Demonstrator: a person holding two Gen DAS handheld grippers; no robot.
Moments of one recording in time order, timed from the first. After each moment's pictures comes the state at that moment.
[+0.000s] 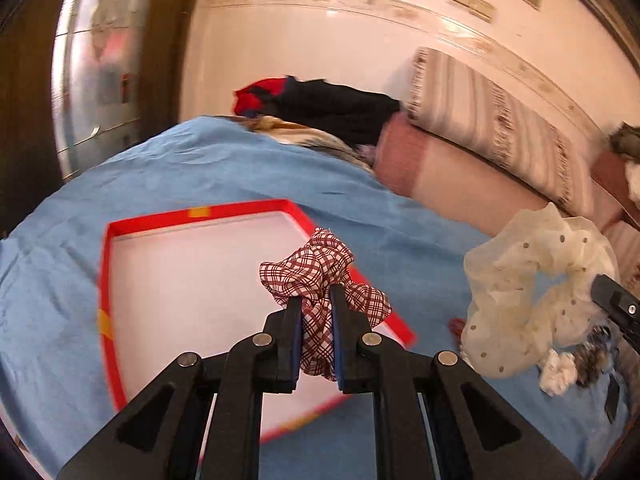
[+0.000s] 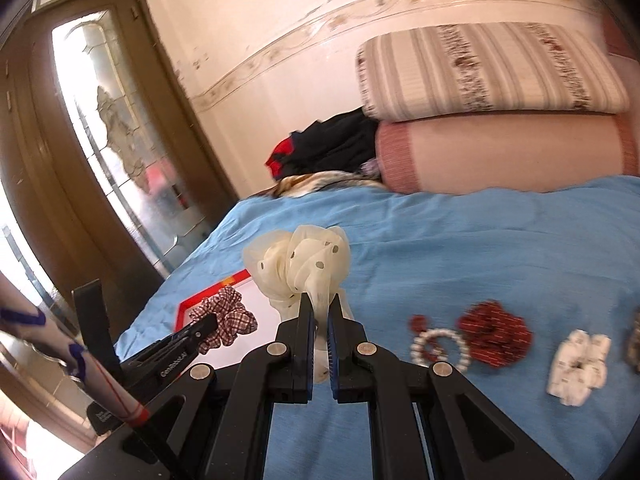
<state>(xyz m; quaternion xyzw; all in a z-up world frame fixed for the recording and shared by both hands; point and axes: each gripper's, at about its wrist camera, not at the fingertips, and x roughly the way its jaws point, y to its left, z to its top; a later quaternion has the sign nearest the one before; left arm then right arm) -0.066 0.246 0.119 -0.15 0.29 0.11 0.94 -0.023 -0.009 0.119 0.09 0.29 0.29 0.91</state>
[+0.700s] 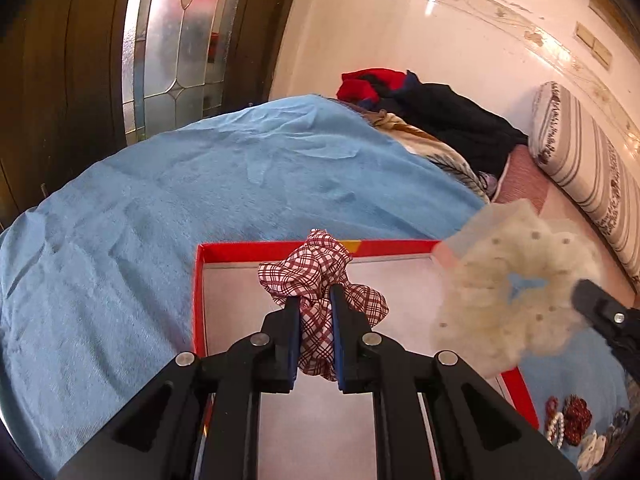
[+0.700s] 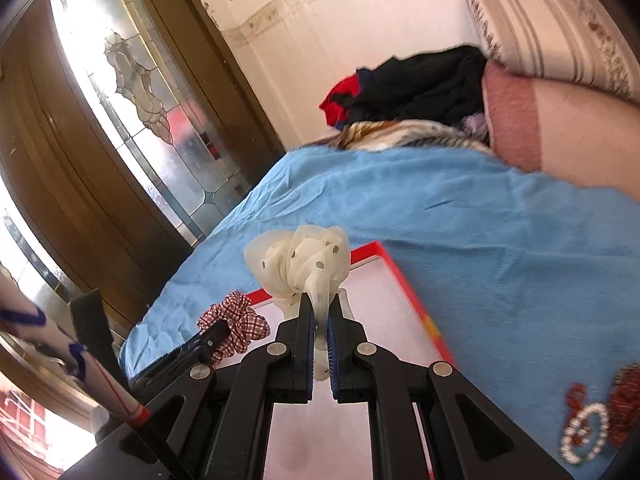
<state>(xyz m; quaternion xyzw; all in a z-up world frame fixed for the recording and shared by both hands) -0.018 0.389 0.087 -0.22 0.32 0.23 0.90 0.090 0.180 0.087 0.06 0.37 0.36 0.85</state>
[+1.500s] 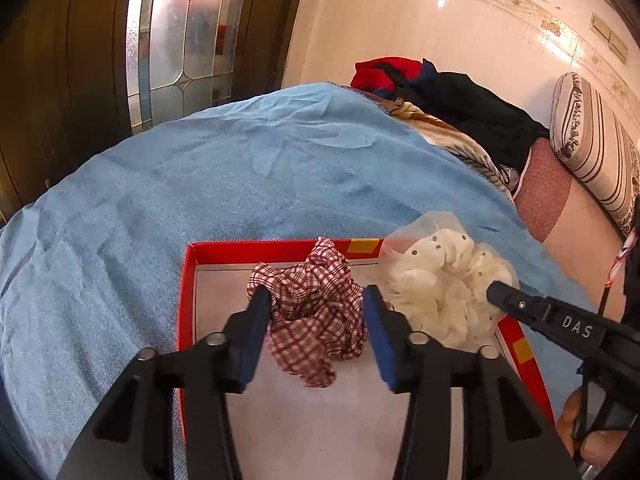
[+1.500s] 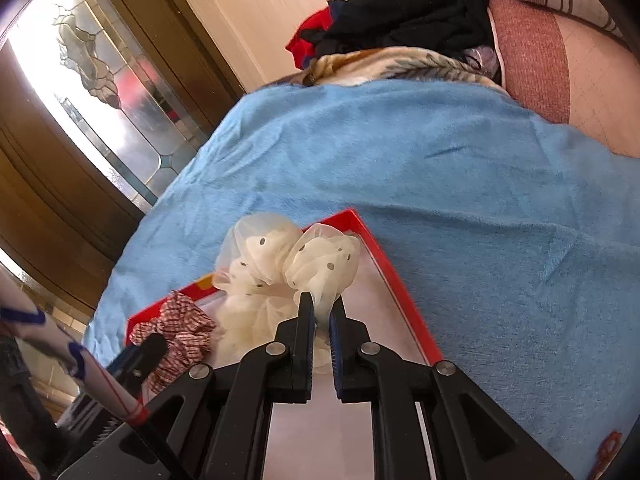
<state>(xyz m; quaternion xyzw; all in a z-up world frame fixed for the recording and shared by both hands) 0.003 0.394 0.069 -0.21 0.33 0.25 0.89 0.170 0.222 0.013 0.03 0.45 0.33 0.83</state>
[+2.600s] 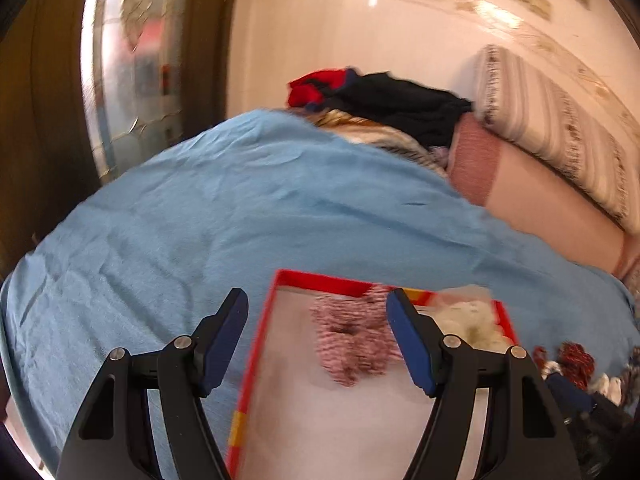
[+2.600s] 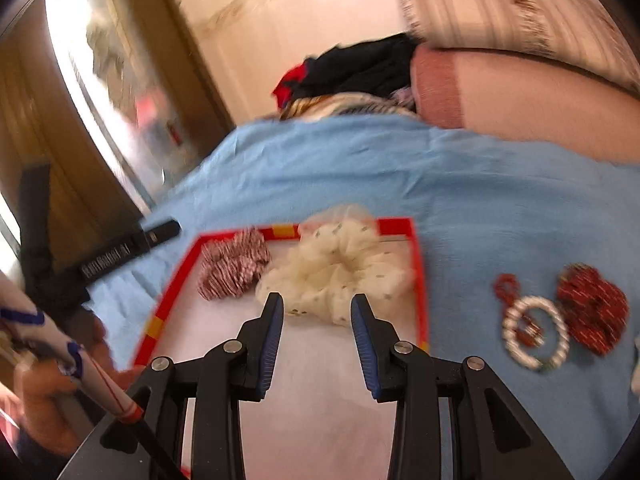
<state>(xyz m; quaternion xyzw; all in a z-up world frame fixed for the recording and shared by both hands) -0.034 0.316 0.113 -0.13 0.31 0.17 0.93 0.016 0.077 0.043 0.04 0.36 0.29 0.89</state>
